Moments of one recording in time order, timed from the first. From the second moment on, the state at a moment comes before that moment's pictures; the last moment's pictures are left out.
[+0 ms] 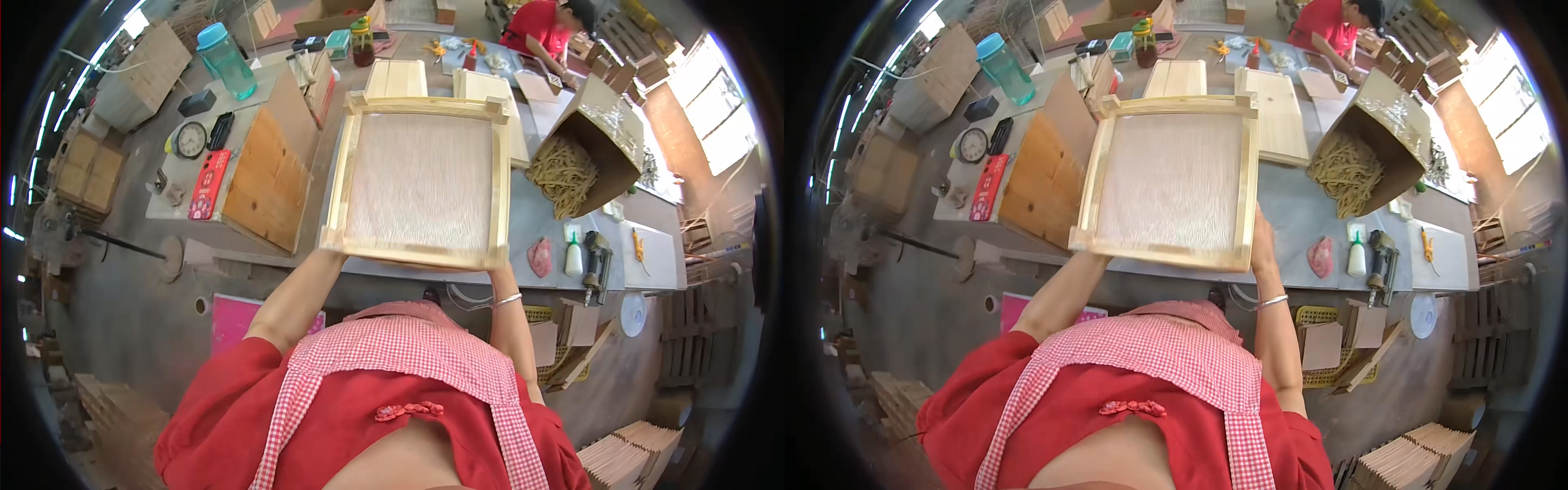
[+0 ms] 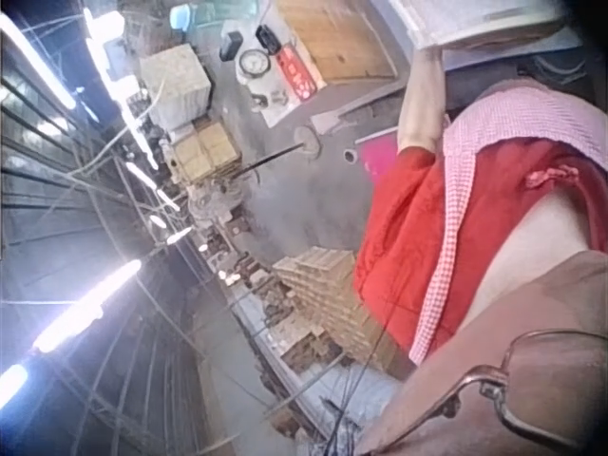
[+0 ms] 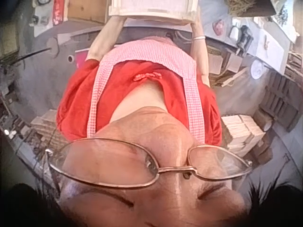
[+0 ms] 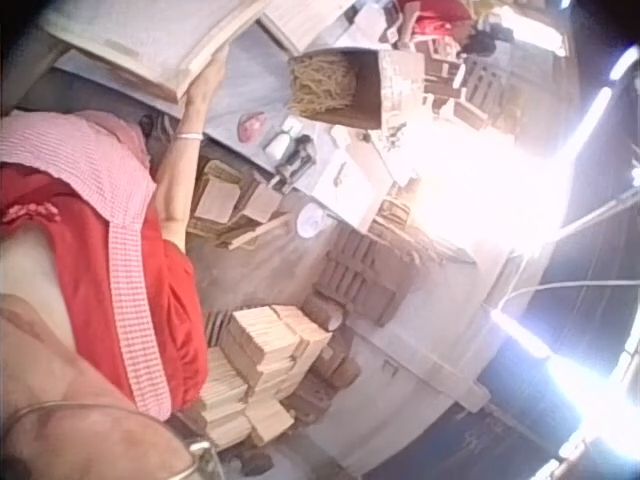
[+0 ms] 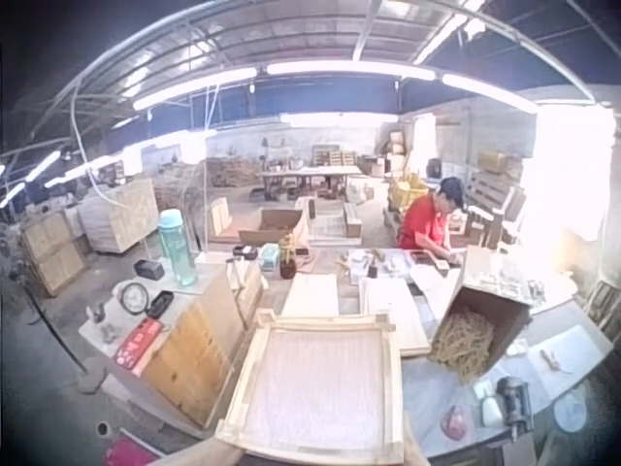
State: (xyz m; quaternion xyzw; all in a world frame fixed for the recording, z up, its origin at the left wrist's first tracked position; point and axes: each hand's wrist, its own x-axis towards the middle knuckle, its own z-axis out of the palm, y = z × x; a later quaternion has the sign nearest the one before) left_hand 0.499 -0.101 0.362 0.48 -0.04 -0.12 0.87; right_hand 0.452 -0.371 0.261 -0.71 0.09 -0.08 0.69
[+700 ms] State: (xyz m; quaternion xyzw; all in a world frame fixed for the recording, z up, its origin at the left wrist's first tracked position) left_hand 0.470 -0.072 0.375 0.45 -0.03 -0.03 0.89; right_hand 0.407 -0.343 0.318 -0.52 -0.03 -0.22 0.83
